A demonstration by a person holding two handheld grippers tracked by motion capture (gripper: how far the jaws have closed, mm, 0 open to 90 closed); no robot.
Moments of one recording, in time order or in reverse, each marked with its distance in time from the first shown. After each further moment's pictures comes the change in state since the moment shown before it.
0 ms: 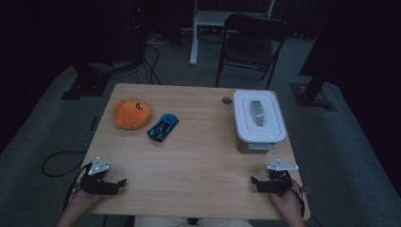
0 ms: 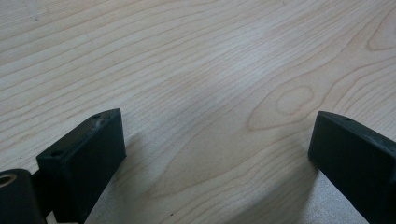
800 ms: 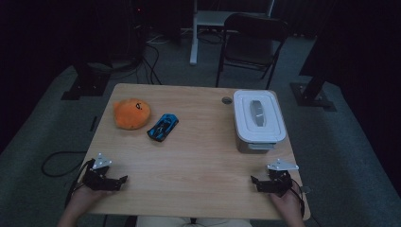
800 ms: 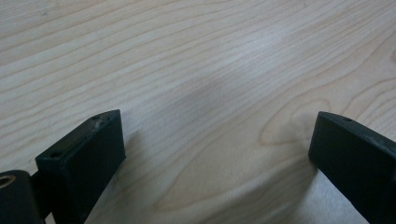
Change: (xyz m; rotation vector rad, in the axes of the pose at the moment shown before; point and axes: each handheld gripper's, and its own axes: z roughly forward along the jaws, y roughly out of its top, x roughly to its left) left arm 0.001 0.016 0.007 0.065 0.033 -0.026; right arm 0.000 0.000 0.000 0.000 -0.009 0.007
